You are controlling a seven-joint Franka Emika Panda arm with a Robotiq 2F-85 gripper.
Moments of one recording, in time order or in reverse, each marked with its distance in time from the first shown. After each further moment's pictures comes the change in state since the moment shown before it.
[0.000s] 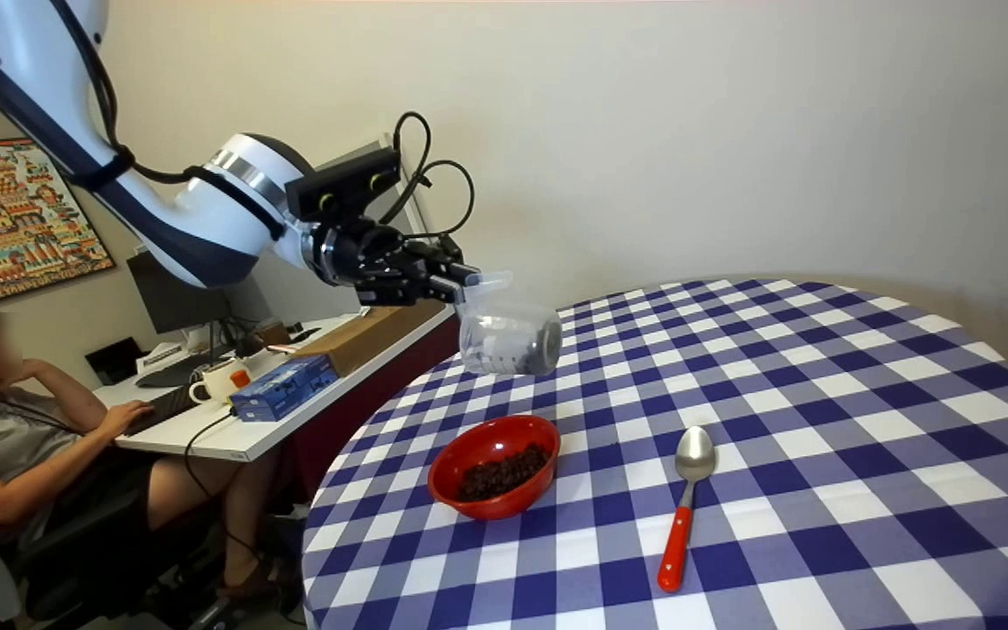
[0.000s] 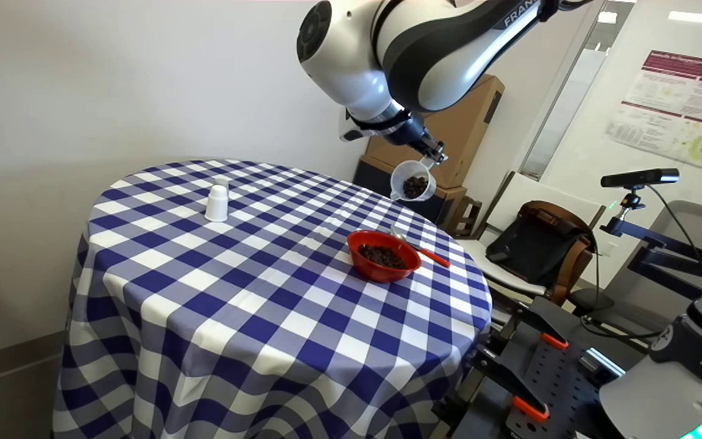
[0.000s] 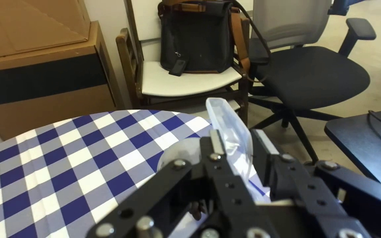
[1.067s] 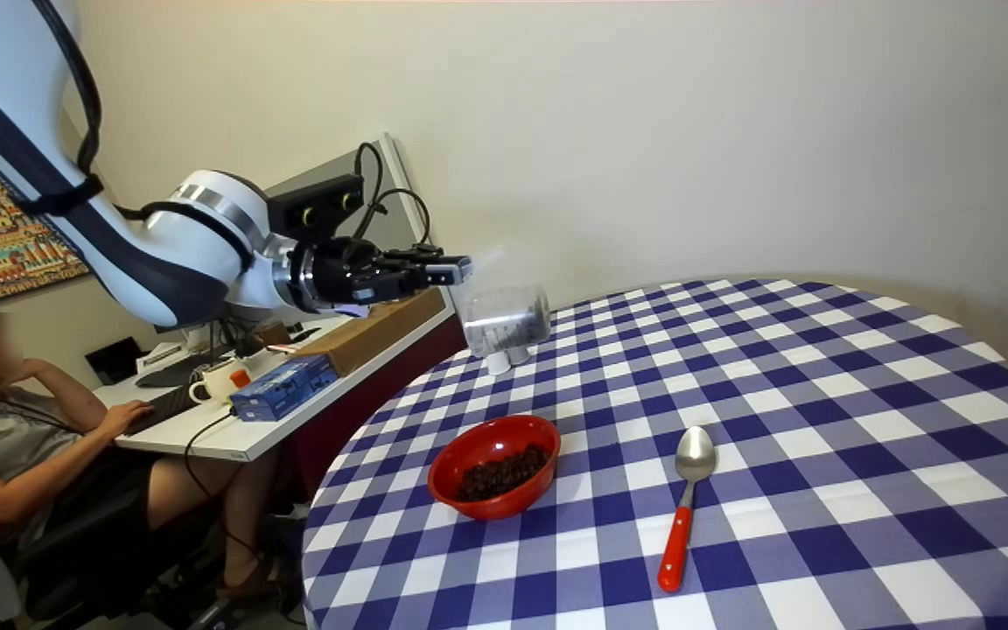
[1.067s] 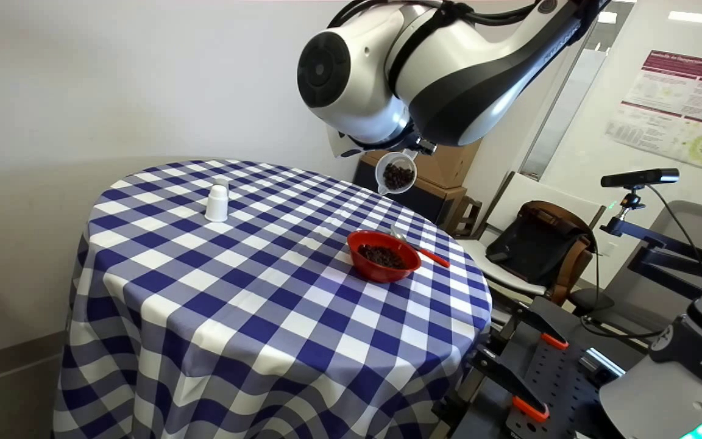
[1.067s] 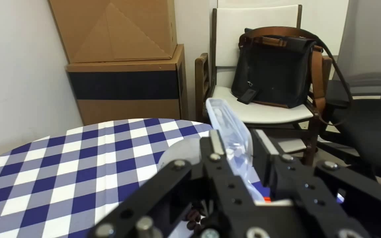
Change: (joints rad) arm 0.041 -0.012 0.057 -0.107 -0.265 0.012 0.000
